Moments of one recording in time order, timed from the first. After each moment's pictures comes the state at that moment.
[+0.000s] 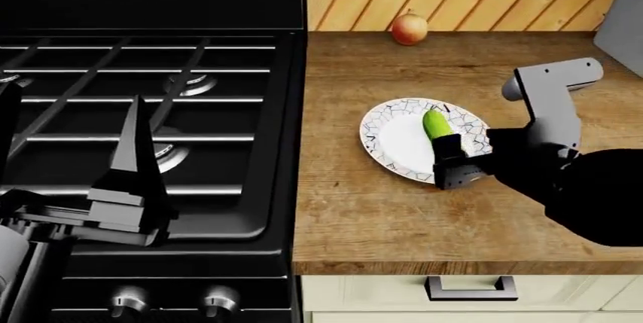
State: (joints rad) left arm -0.18 -1.06 0.18 0.99 -0.84 -0.13 -0.79; right arm 0.95 0.68 -0.19 -0.18 1.32 1.34 0.49
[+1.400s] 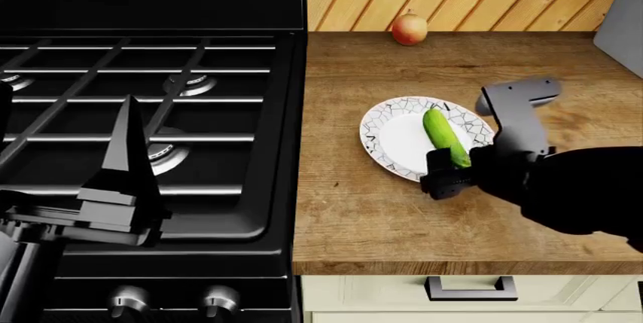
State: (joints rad) left arm -0.15 -1.10 0.18 0.99 -0.85 -0.09 -0.80; right arm 1.01 0.65 -0.35 -0.02 1.26 1.33 0.46
